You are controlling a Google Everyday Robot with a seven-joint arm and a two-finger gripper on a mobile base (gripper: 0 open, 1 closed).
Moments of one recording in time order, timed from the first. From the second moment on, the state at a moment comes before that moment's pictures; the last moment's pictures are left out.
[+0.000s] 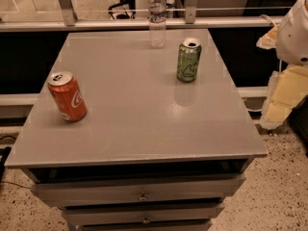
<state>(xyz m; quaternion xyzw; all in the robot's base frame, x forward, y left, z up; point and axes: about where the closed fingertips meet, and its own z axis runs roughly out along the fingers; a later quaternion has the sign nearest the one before) 0.438 -0.217 0.976 -0.60 0.78 -0.03 0.16</state>
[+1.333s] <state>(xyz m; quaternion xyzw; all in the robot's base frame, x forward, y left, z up) 0.554 -0.216 0.936 -0.54 0.78 0.06 0.31</state>
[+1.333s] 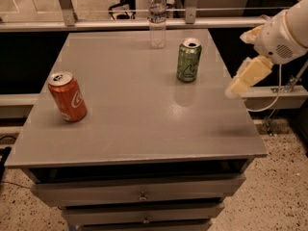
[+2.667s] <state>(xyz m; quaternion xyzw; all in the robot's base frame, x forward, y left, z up) 0.667 -0.118 0.890 -0.46 0.73 0.20 0.46</state>
